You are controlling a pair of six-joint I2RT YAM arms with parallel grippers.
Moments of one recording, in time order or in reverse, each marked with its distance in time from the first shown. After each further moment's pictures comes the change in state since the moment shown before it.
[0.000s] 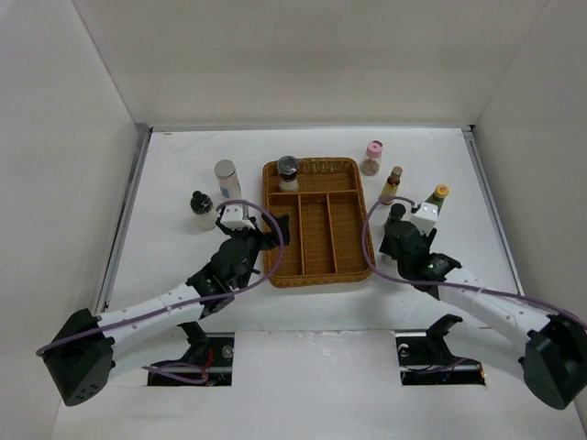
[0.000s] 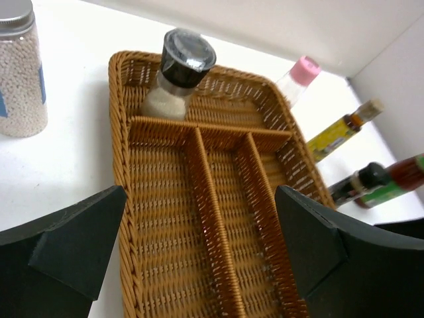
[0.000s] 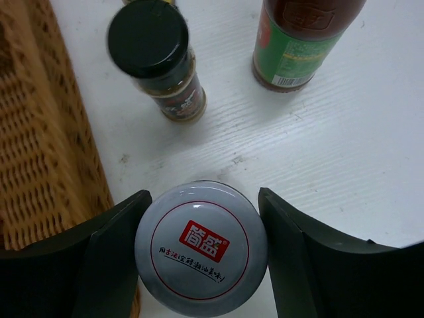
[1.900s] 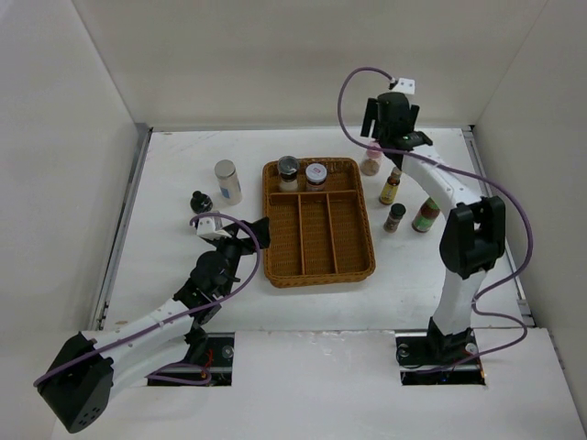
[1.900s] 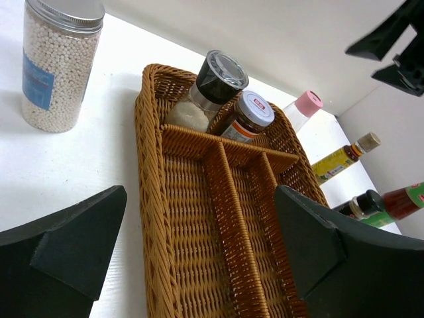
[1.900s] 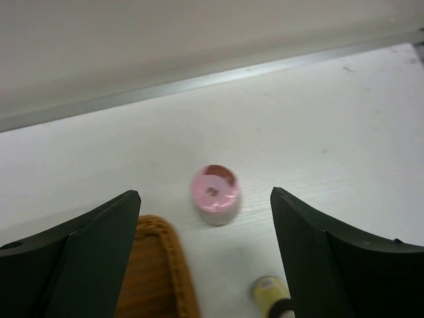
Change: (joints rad) left arm 0.158 -0.159 -0.210 0.160 0.103 -0.064; right arm -0.245 0.887 1.205 0.018 -0.235 -0.360
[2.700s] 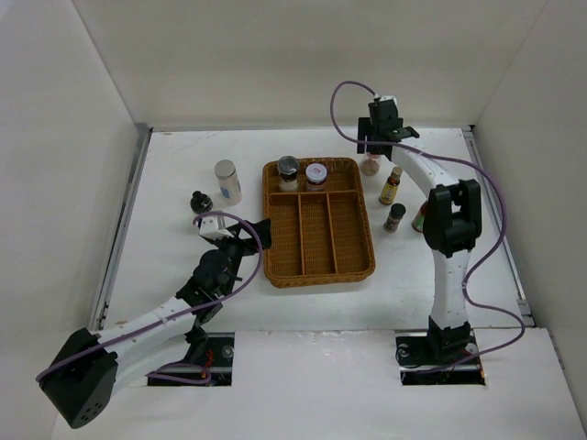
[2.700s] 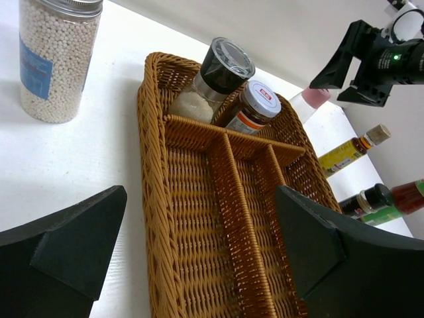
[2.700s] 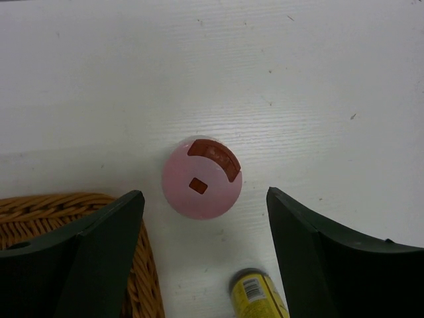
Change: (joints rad) left arm 0.002 0.042 0.000 0.006 0.007 -0.010; right arm -0.071 0.252 0.212 -0.269 -0.114 -0.080
